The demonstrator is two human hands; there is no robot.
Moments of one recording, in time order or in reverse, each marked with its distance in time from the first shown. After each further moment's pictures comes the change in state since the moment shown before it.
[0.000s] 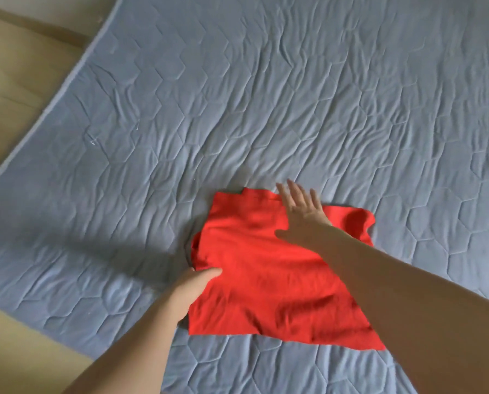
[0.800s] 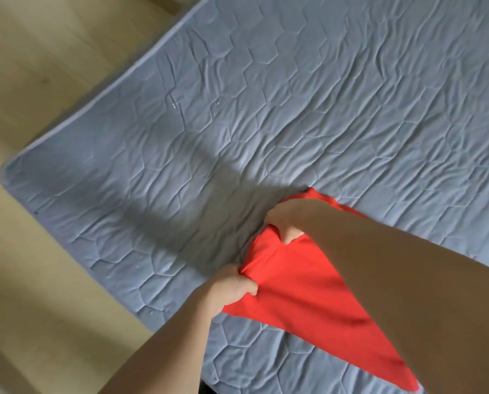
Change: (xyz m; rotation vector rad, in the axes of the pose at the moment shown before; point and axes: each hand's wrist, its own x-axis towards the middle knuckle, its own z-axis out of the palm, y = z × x) left_hand -0.021 -0.025 -0.038 0.183 -0.111 0.089; right_hand 0.070 -0.162 -0.005 -0.640 -0.524 -0.594
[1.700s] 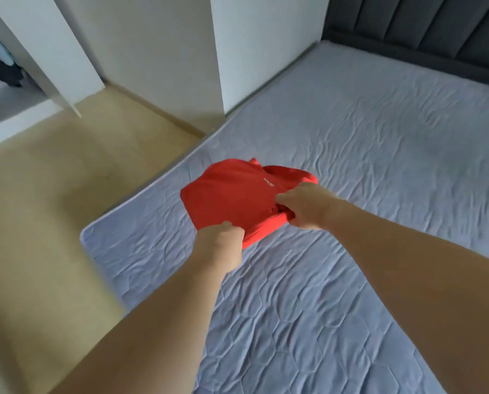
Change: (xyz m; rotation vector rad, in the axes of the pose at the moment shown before) left_hand -0.277 0.192 -0.031 1.026 0.729 0.443; right_hand -0.345 0.044 -0.113 -0.084 0.757 0.180
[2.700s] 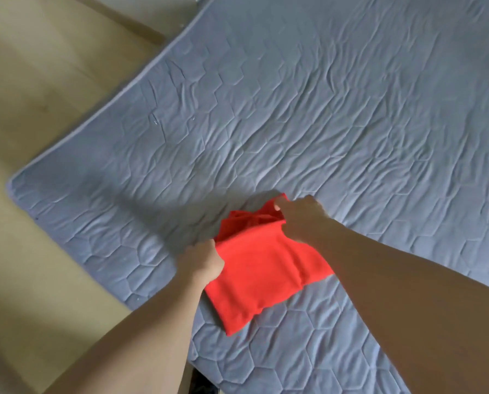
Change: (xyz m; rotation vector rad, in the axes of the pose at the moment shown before) left_hand 0.033 -0.030 0.278 -0.299 -0.437 -0.327; right_hand 0.020 -0.080 0.242 0.222 -0.342 0.343
